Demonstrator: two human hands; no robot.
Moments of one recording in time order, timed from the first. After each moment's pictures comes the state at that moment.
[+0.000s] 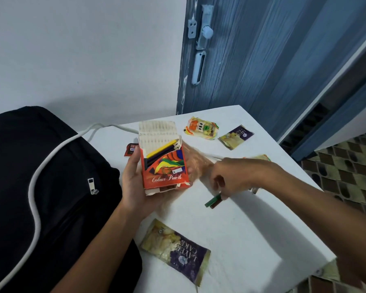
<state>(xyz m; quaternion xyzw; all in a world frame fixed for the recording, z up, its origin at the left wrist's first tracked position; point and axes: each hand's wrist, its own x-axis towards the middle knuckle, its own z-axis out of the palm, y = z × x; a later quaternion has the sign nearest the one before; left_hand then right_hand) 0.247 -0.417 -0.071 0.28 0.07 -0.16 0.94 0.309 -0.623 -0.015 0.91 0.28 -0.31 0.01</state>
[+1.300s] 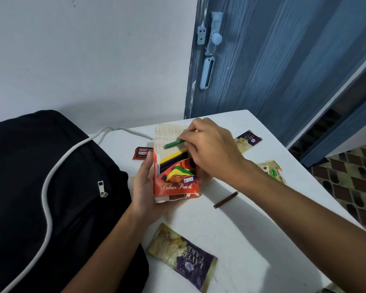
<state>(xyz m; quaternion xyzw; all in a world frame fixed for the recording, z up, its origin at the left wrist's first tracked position) 0.246 -0.418 -0.072 0.32 0.07 -0.17 0.93 0.315 -0.559 -0.004 0.90 0.35 0.22 -0.12</state>
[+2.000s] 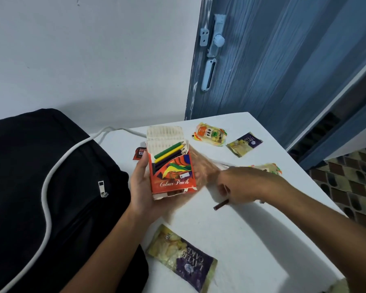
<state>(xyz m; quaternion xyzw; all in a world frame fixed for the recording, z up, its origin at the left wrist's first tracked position) 0.248 -0.416 -0.073 0.26 0.07 -0.13 0.95 0.299 -0.613 -0.013 0.92 0.28 -0.26 0.09</state>
